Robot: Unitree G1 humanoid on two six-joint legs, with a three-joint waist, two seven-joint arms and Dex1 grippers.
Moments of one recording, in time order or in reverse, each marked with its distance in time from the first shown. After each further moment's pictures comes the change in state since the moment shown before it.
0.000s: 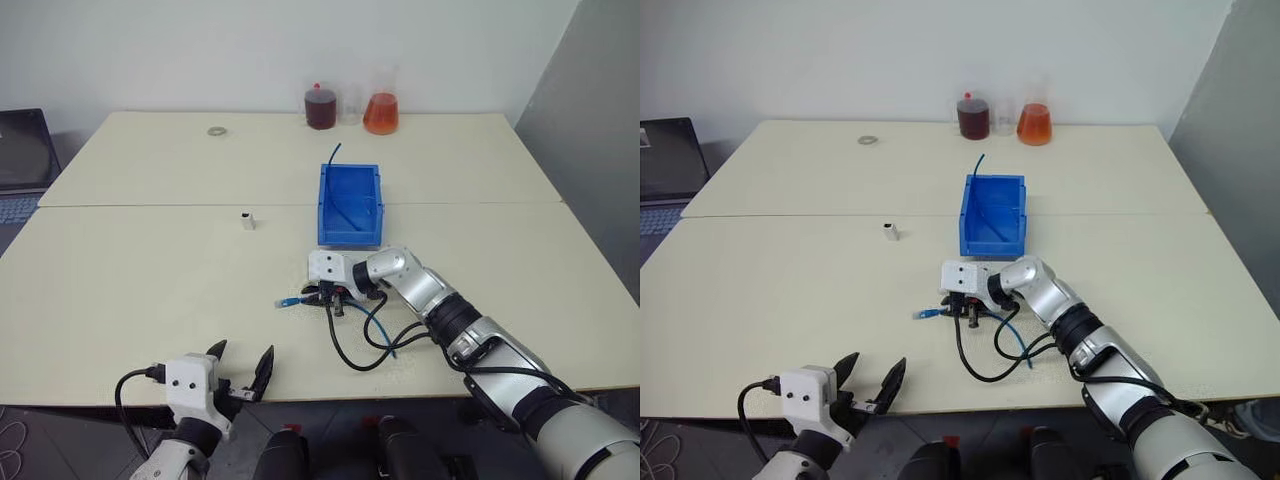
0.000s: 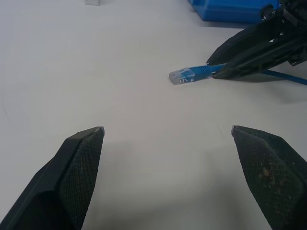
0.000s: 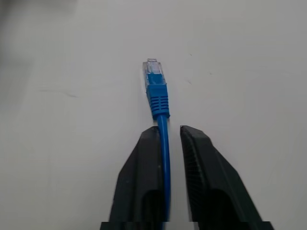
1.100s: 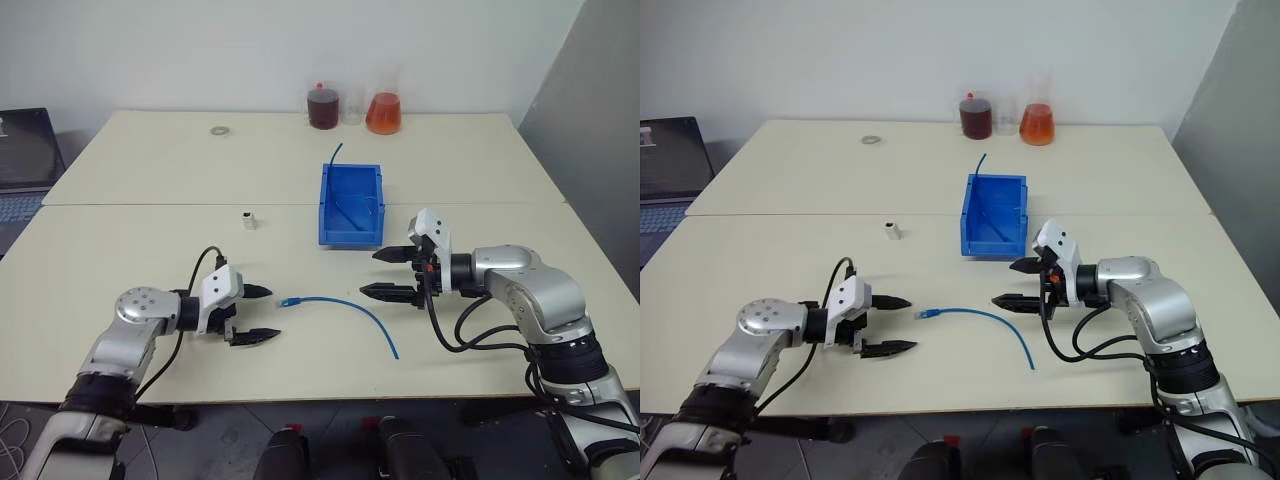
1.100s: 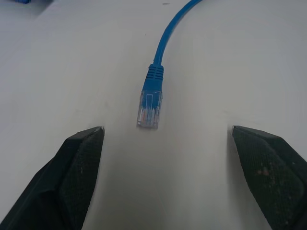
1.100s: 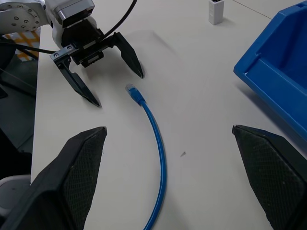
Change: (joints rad) left arm -0.998 0.591 -0.219 1.041 0.019 -0.295 -0.970; right arm 0.343 -0.352 -0.410 -0.869 0.420 0.785 -0.045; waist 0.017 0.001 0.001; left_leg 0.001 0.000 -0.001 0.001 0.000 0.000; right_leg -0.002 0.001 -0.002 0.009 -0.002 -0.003
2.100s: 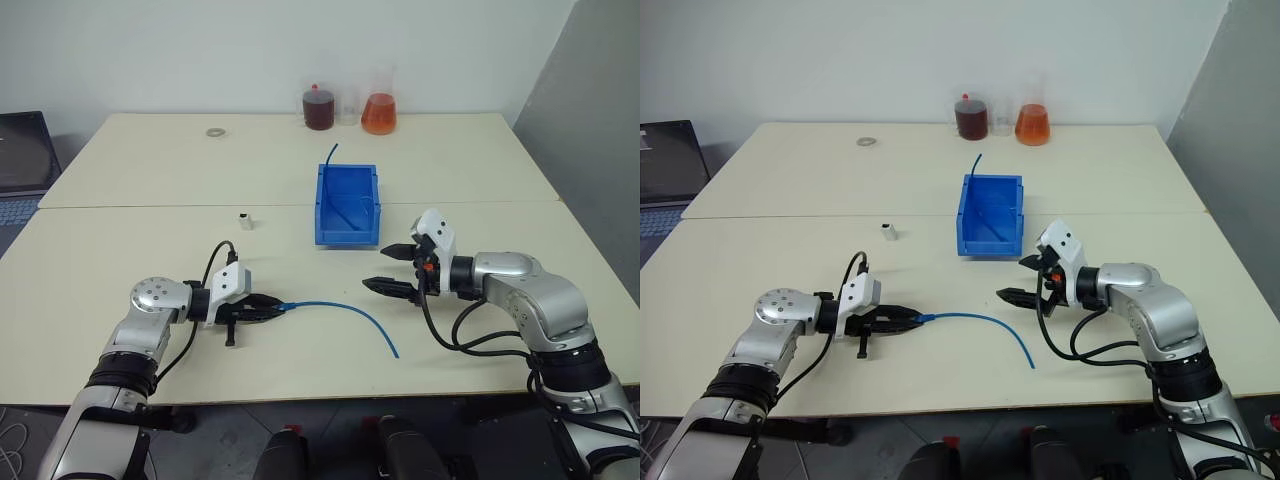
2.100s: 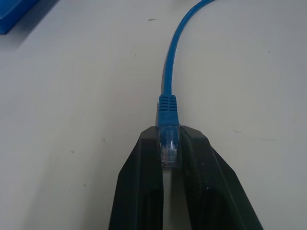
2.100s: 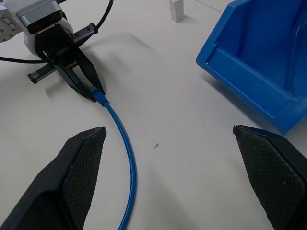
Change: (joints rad) left arm -0.088 -0.057 0.002 0.167 0.026 -0.088 -0.062; right arm 0.019 0.016 -0.017 -0.011 0.026 0.012 -0.162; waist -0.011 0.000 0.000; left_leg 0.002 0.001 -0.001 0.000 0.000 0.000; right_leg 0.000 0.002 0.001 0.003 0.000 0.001
